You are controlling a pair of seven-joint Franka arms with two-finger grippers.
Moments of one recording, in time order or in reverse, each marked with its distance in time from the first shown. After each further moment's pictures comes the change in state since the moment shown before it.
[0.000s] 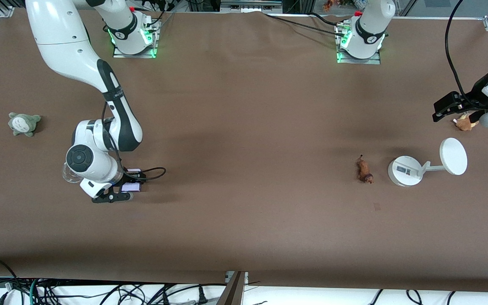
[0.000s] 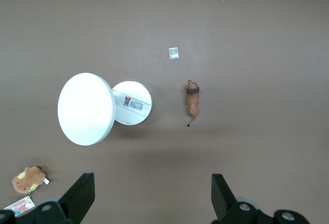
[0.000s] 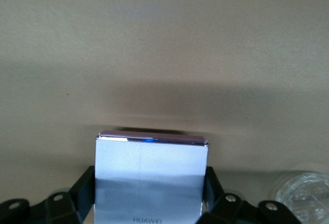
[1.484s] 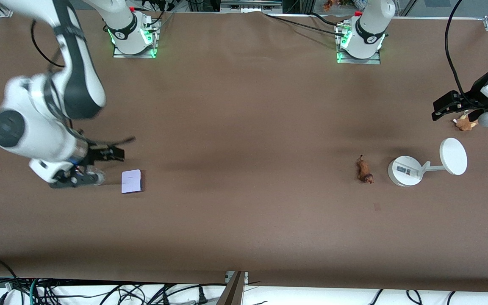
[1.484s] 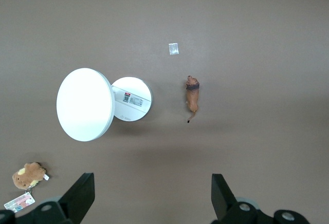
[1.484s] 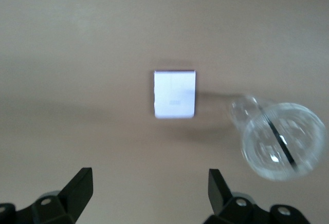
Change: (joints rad) left arm 0.000 0.000 0.000 0.000 0.000 -0.016 0.000; right arm 0.002 -0.354 -0.003 0.170 0.000 -0.609 -0.008
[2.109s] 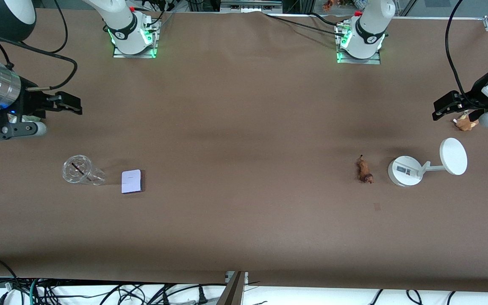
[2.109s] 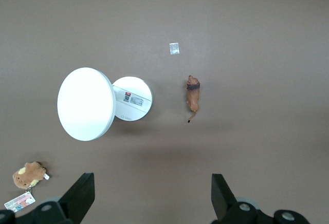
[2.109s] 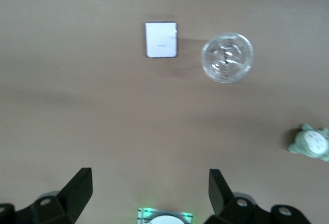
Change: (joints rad) left arm 0.000 0.000 0.002 0.000 0.000 -0.001 0.000; right arm -0.002 -0.125 -0.043 0.199 -0.050 -0.405 0.000
